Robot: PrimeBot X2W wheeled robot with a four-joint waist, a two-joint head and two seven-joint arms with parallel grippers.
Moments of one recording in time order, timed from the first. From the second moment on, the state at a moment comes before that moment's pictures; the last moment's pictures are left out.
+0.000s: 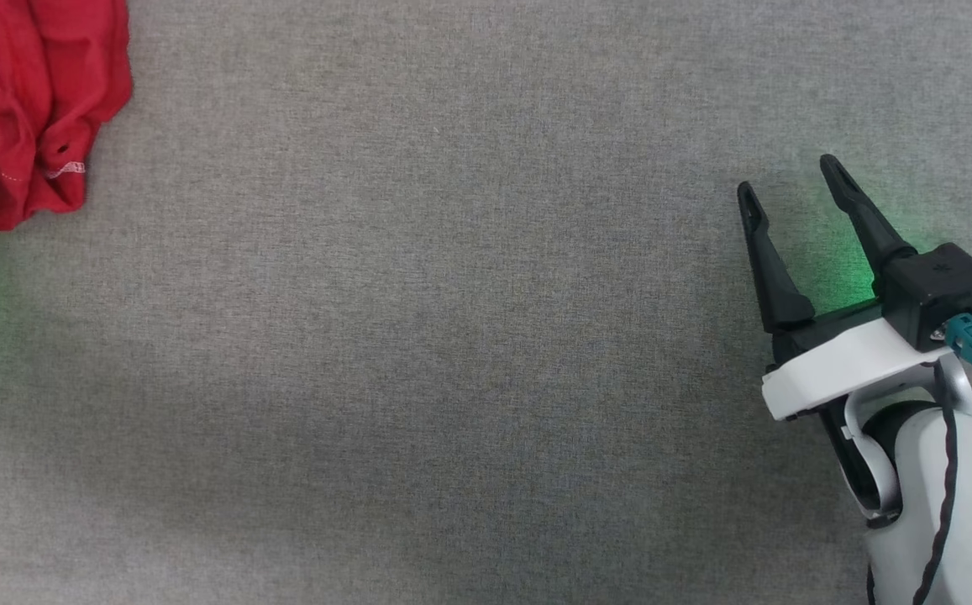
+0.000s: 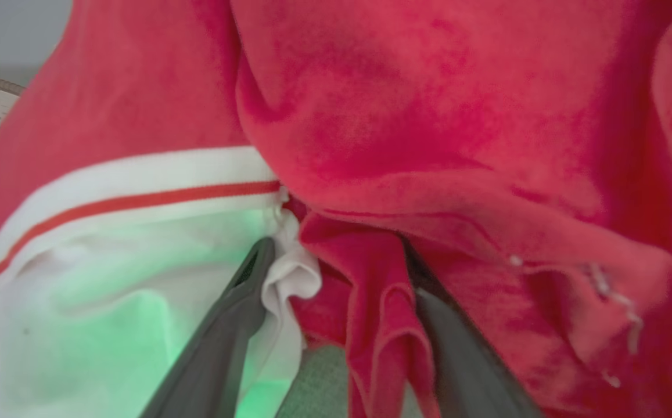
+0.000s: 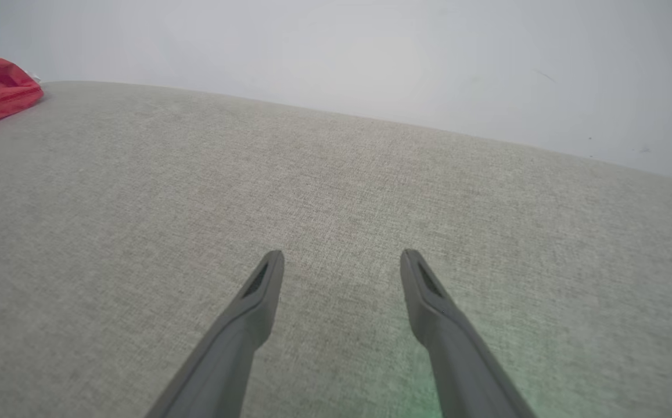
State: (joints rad) left arm -1.06 0.60 -0.23 1.19 -0.83 -0.13 0.41; right arm -0.33 -0.14 0.08 -0.03 0.07 0.13 0.01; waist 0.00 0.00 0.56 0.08
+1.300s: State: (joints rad) left arm -1.19 0.72 -0.53 0.89 -0.78 -0.13 0.29; right arm -0.27 -0.09 0.04 0.10 0.13 0.13 -0.09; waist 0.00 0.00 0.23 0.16
